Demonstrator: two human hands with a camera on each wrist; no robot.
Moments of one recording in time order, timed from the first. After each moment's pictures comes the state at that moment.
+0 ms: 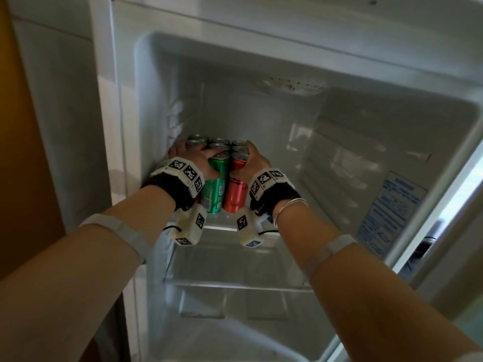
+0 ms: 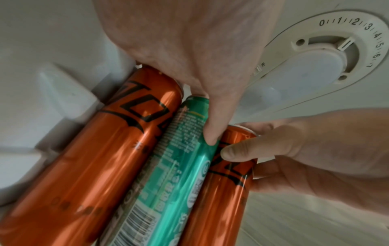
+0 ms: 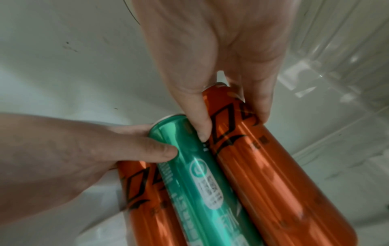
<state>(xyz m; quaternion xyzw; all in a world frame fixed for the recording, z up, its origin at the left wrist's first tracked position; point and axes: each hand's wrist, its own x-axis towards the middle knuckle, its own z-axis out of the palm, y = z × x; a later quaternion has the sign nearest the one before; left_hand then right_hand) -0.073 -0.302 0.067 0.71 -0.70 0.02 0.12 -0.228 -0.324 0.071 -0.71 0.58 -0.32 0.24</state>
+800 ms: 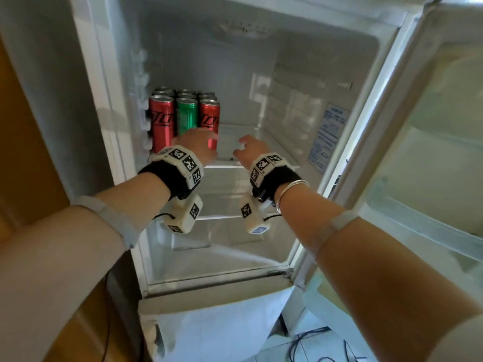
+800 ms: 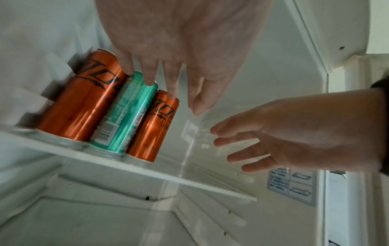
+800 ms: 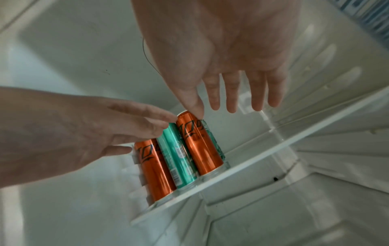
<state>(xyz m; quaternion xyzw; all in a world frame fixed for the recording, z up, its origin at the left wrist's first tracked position) -0.131 -0.192 0.029 0.60 -0.76 -0.04 0.23 -0.278 -0.190 0.028 -0.65 0.69 -0.26 0.18</state>
